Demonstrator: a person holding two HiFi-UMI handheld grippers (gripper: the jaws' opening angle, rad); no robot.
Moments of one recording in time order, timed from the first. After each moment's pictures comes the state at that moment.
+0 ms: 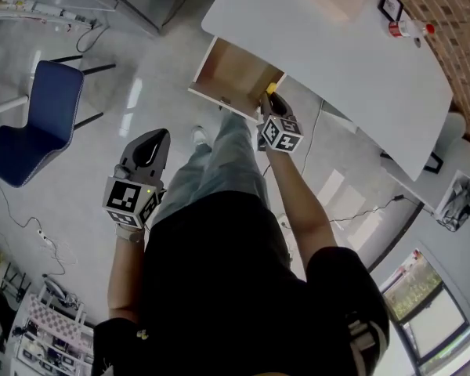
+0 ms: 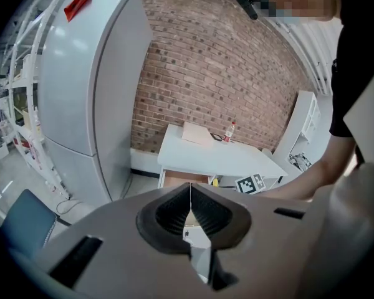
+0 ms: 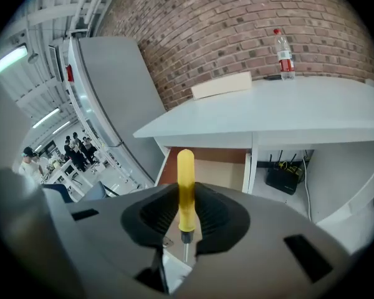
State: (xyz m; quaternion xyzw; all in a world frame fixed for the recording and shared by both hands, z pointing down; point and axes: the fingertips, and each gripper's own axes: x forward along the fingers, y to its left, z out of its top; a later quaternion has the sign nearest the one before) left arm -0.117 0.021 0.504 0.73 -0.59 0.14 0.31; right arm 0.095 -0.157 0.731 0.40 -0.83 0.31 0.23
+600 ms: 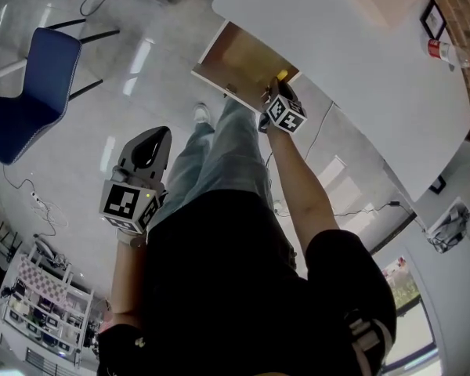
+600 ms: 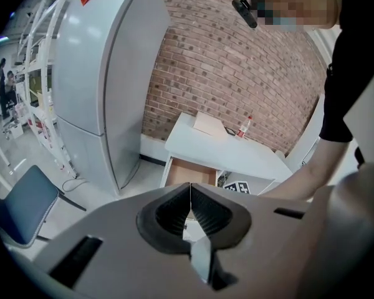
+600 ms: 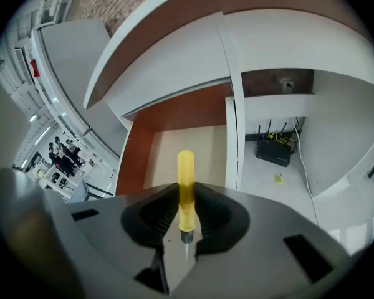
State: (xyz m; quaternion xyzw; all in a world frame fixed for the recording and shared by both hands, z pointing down) left arm -0.111 0.007 0.553 0.68 -0.62 0.14 0.37; right arm 0.105 -0.187 0.867 0.44 -0.77 0.39 0.27
